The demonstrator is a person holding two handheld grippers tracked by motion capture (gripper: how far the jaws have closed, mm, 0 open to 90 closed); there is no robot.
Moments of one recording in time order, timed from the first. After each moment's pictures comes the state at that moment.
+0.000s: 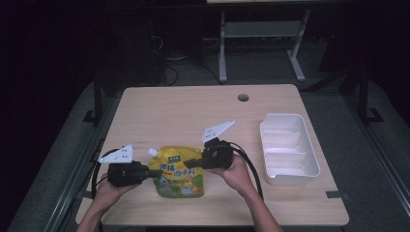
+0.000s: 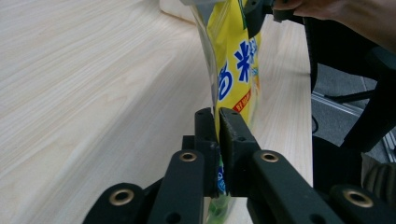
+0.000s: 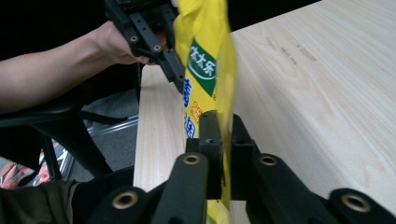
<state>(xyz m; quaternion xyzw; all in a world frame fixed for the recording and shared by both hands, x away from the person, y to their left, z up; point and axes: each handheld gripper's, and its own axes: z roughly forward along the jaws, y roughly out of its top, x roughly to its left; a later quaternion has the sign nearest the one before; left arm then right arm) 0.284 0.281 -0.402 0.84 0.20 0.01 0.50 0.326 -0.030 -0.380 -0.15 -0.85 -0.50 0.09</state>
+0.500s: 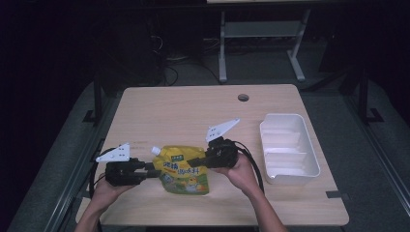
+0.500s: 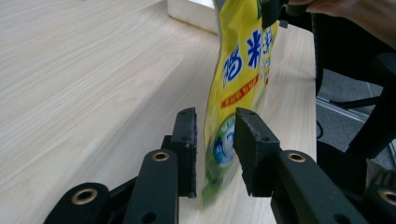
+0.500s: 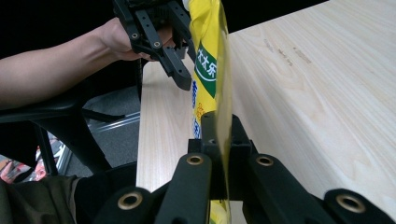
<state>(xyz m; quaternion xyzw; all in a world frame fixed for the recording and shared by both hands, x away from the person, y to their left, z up) 0.285 0.286 -0.399 0.84 0.21 0.02 0.51 0.322 -0.042 -0.368 -0.15 -0.85 -0.50 0.08</state>
